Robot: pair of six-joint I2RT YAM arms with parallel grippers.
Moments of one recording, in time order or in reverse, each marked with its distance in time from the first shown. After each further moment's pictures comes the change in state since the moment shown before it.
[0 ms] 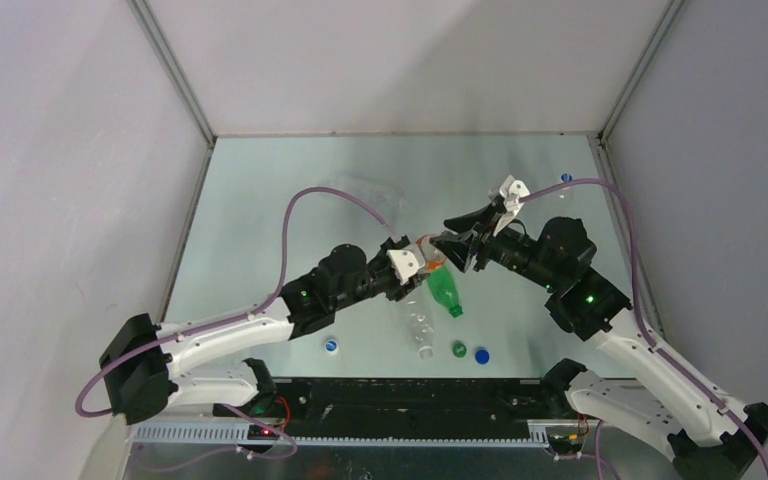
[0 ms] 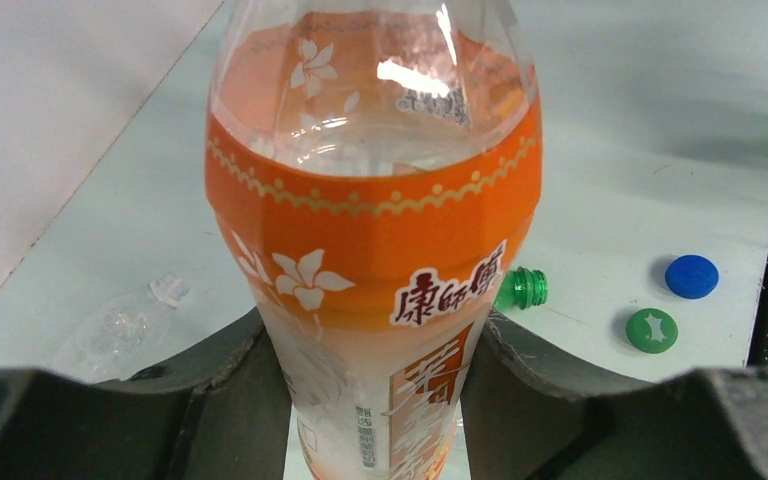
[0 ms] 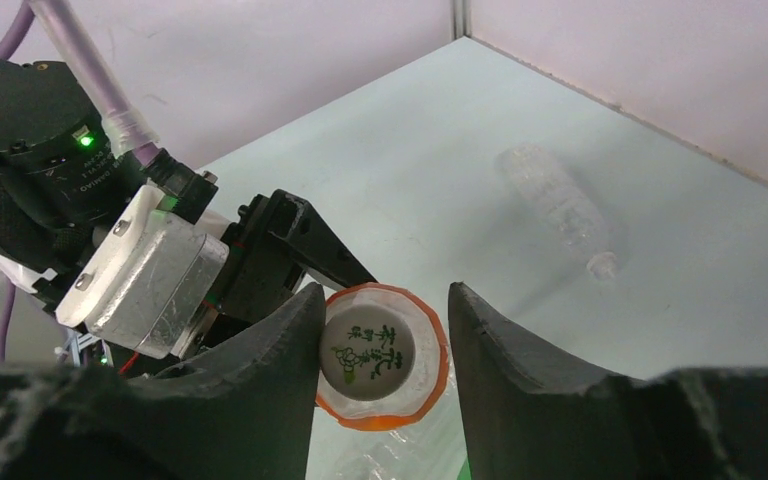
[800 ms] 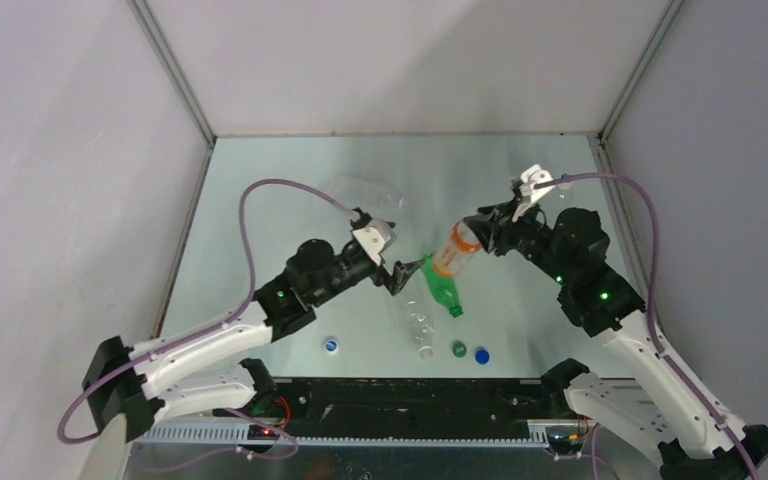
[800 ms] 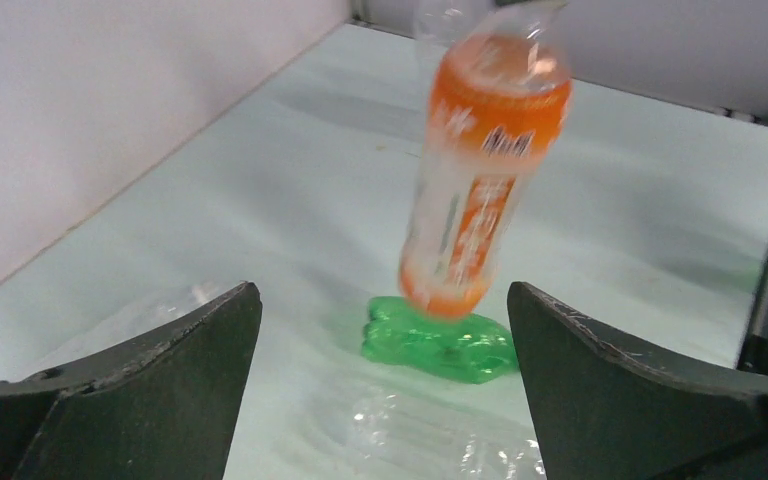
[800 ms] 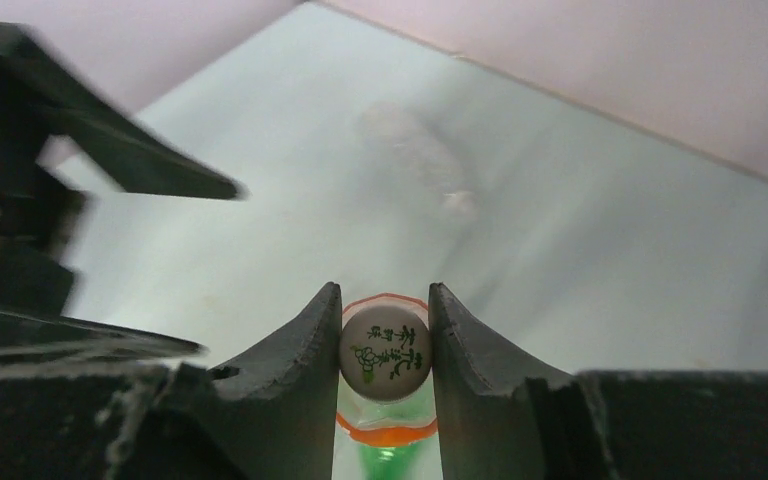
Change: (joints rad) left arm 0.070 -0.101 -0.013 0.066 -0.008 -0.167; right arm -0.116 -0.006 0.027 -0.128 0.093 -0.047
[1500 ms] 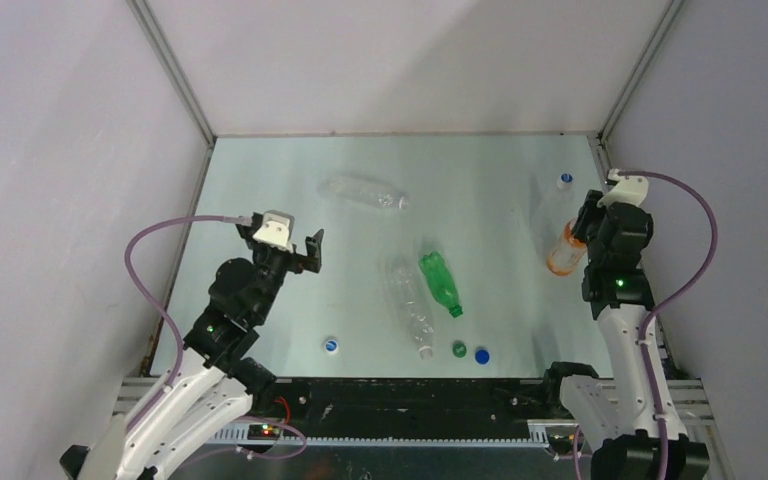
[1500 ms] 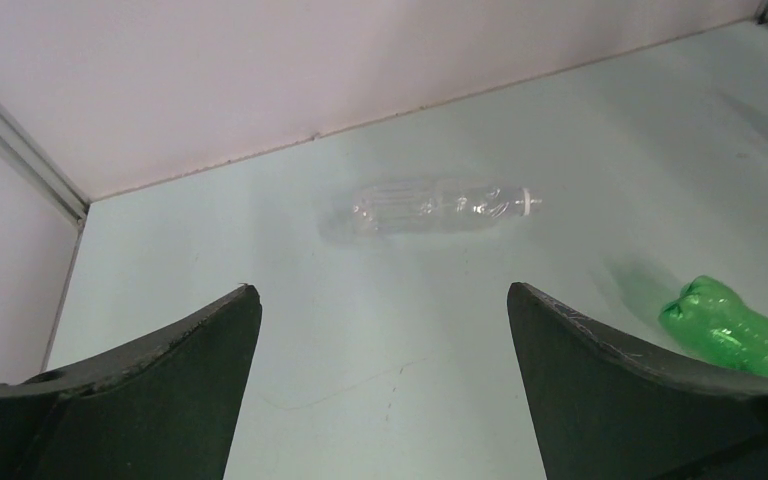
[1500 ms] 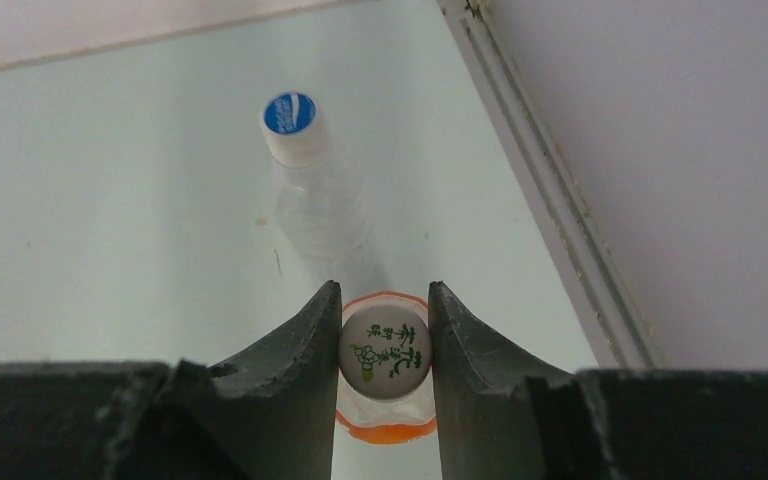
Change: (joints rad) left arm 0.358 -0.505 -0.133 -0.315 -0.341 0.006; right arm -0.655 0.010 -0.120 -0.024 0.361 -0.047
